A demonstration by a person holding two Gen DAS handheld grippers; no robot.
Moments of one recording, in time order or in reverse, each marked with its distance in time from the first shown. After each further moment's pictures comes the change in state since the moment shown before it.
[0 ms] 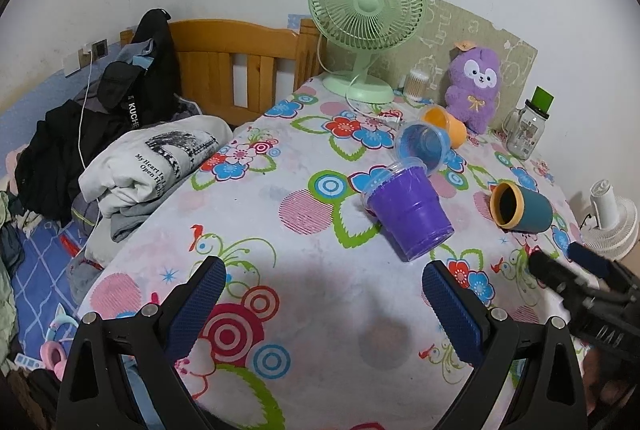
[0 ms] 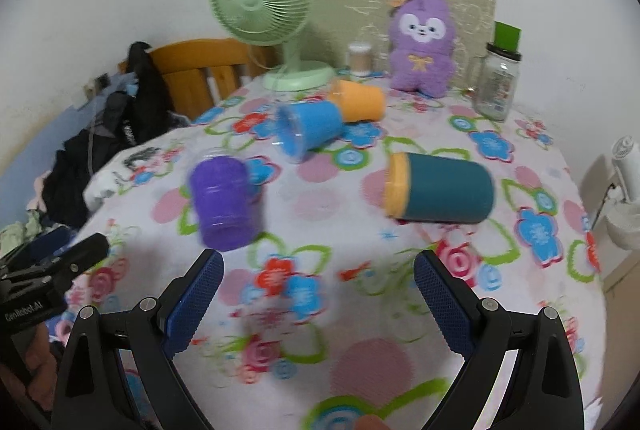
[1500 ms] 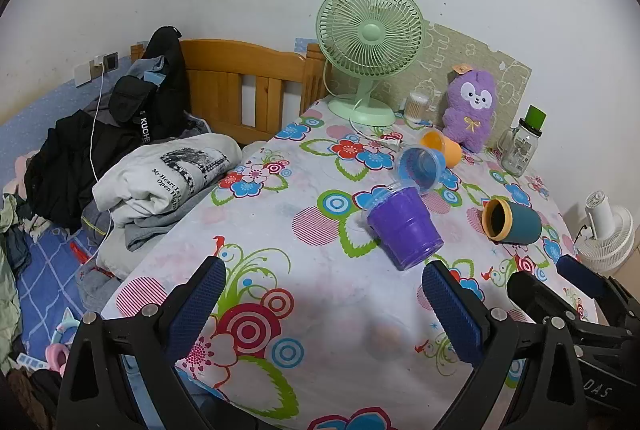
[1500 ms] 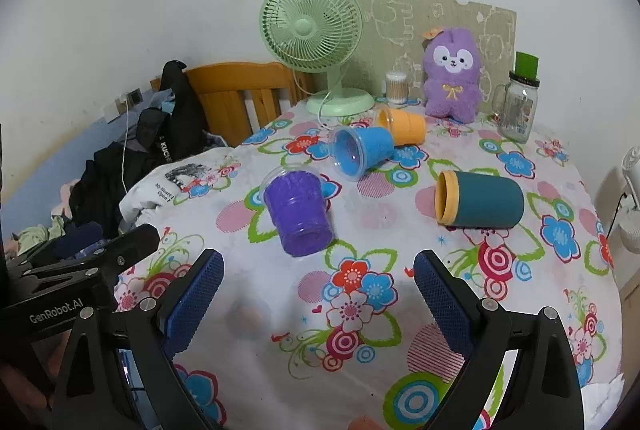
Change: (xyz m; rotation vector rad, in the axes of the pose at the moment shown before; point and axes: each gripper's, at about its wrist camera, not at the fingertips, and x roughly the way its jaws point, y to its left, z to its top) left arm -0.042 0.005 0.000 -0.009 -0.077 0.013; right arm -0.042 0.060 -0.017 -0.007 -0.101 0.101
